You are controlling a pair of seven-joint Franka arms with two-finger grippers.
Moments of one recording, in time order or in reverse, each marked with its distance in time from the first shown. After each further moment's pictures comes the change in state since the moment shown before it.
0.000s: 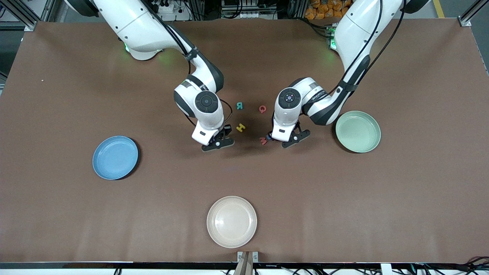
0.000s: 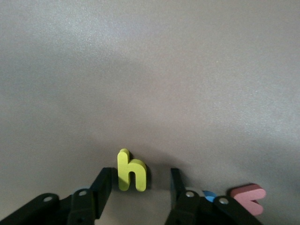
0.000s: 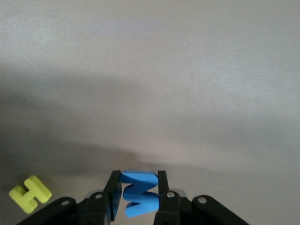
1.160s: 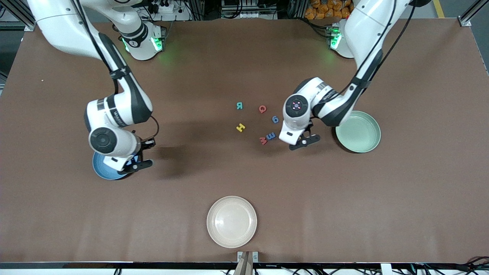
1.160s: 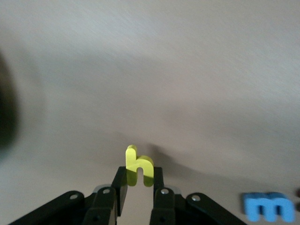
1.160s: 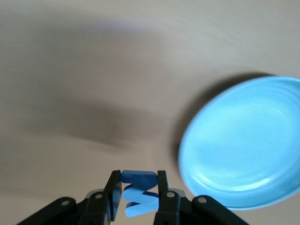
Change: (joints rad) left arm 0.076 -0.079 0.006 0.027 -0.054 -0.283 0.346; right arm -0.347 -0.112 -0.144 -0.051 0.066 -0.253 -0.565
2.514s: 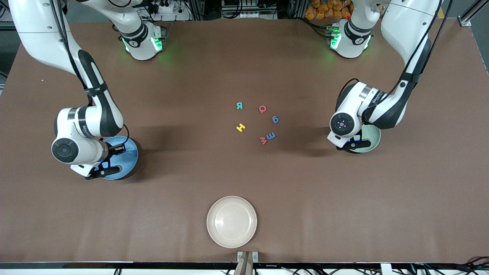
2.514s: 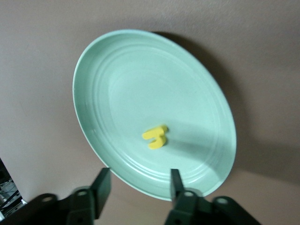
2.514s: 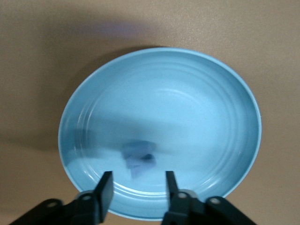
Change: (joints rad) left arm 0.154 -0.106 0.089 -0.106 0.138 -0.286 0.348; right arm -0.063 0.050 -0.117 -0.014 0.002 0.078 -0.141
